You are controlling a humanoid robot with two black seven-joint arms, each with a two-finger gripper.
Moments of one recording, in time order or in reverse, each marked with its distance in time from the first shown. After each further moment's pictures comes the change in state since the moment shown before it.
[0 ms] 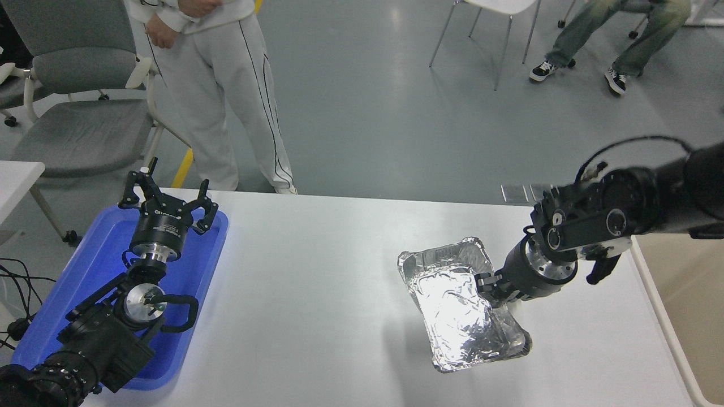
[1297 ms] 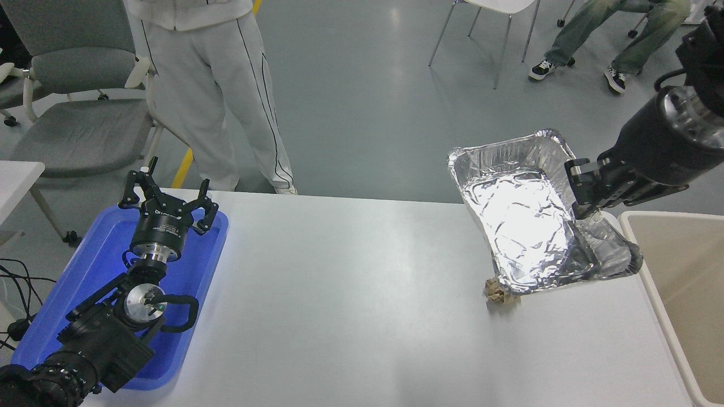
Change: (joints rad) left arm 0.000 0.000 0.001 0.001 0.000 0.000 0.000; right arm 0.575 -0.195 -0.201 0.091 -0.005 0.374 0.000
